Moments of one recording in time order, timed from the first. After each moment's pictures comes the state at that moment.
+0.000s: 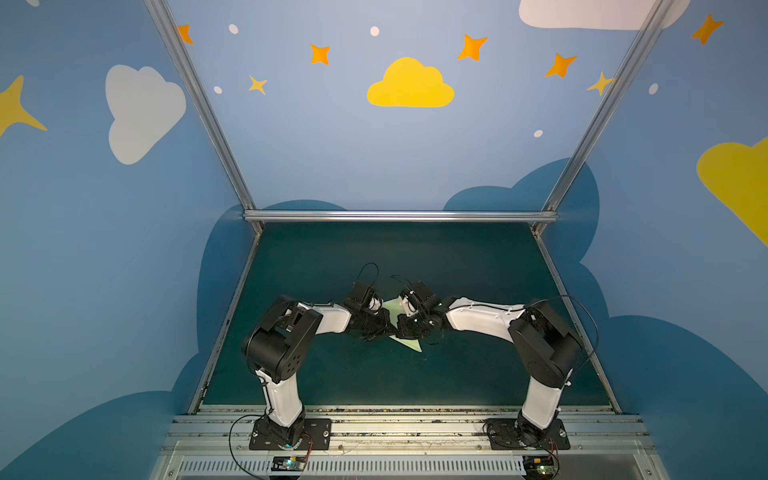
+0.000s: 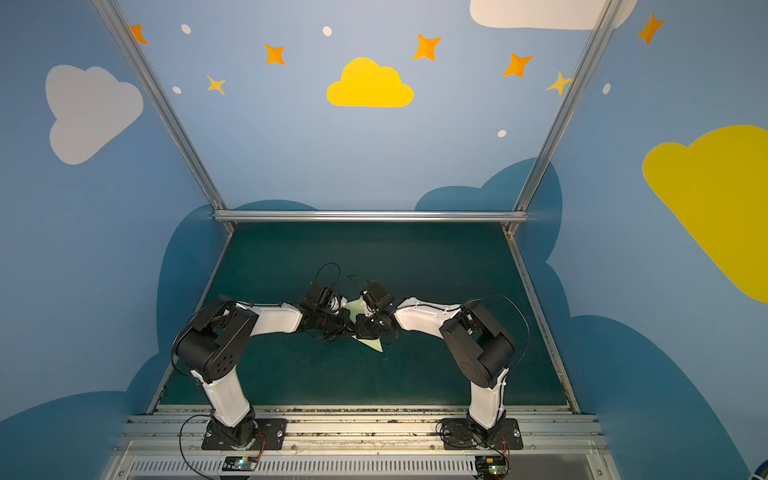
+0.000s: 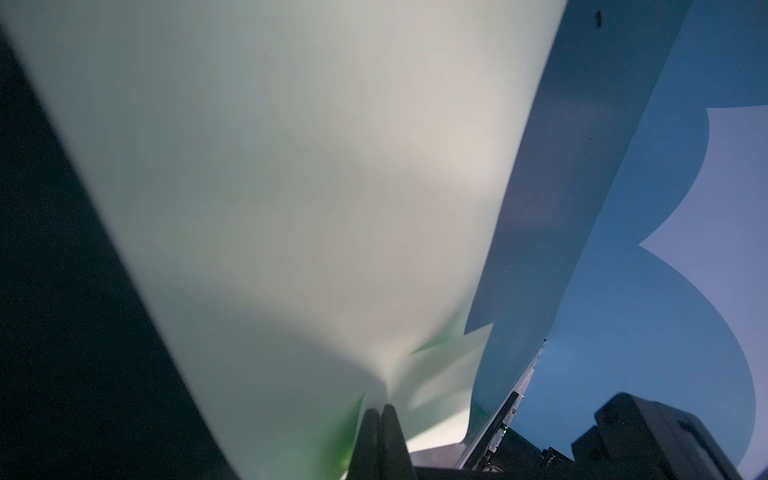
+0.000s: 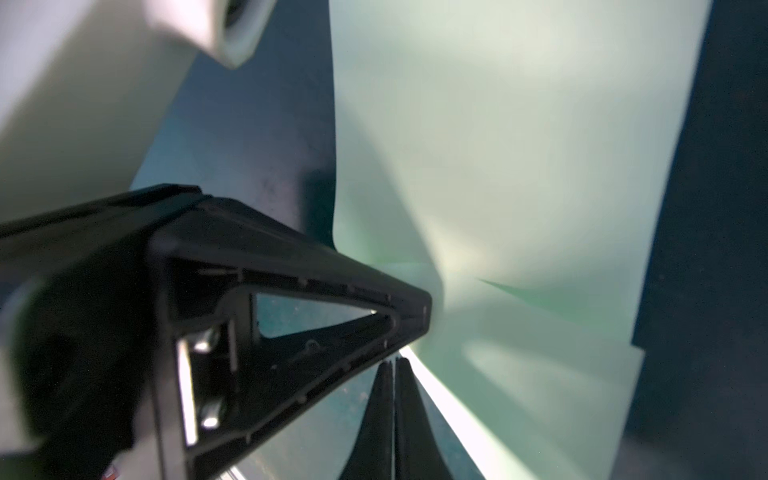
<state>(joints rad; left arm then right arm) -0.50 1.82 0.83 -0.02 0.62 -0.88 0.84 1.85 1.10 -0.34 -0.33 0.65</state>
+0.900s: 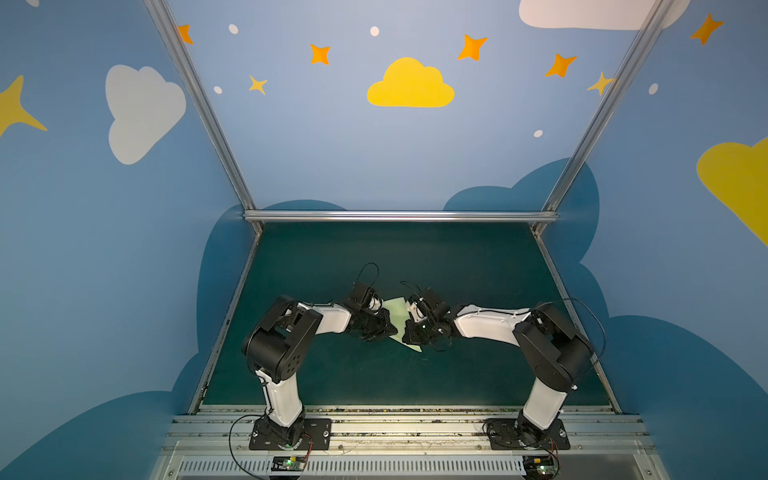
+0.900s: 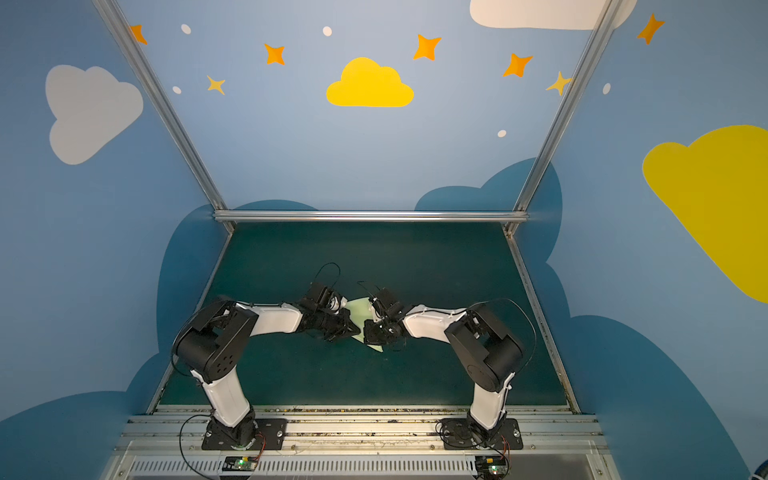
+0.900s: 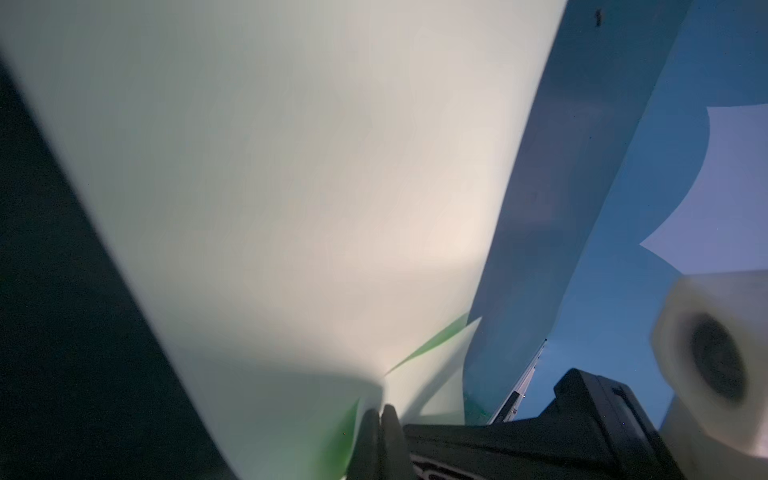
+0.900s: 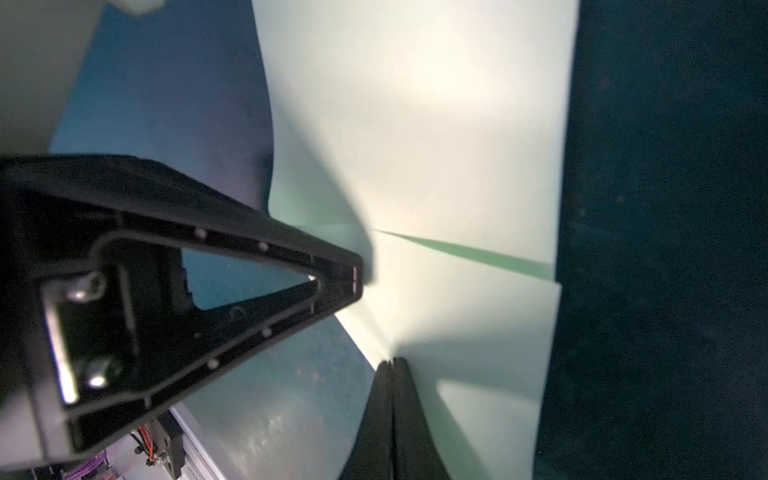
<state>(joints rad) -0.50 1.82 0.83 -0.02 0.62 -0.88 0.80 1.78 0.93 -0.22 -0.33 0.66</state>
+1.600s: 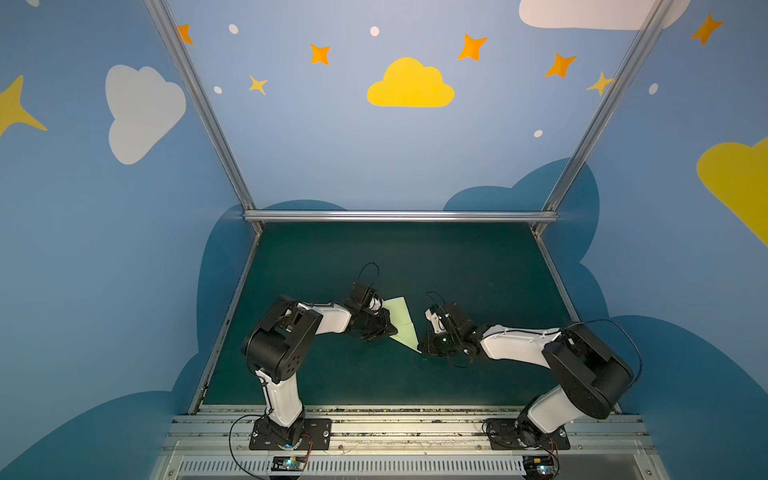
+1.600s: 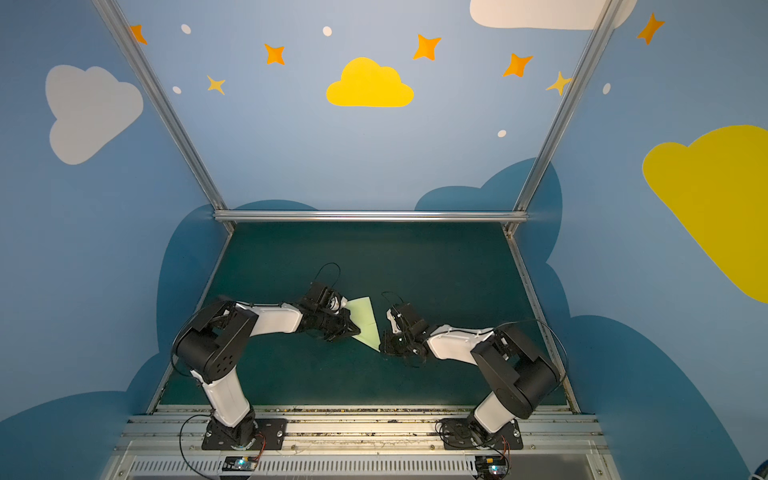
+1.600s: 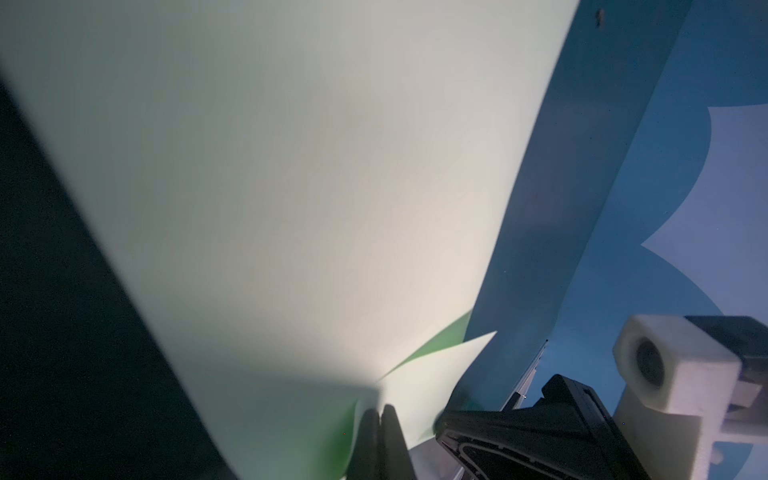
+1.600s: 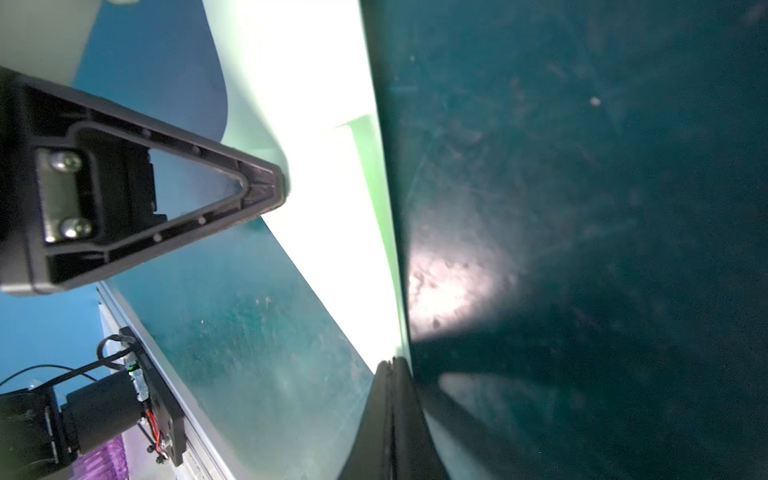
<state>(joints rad) -0.50 1.82 0.83 -0.02 0.62 -0.88 0.75 1.56 0.60 -0.02 -0.32 0.75</state>
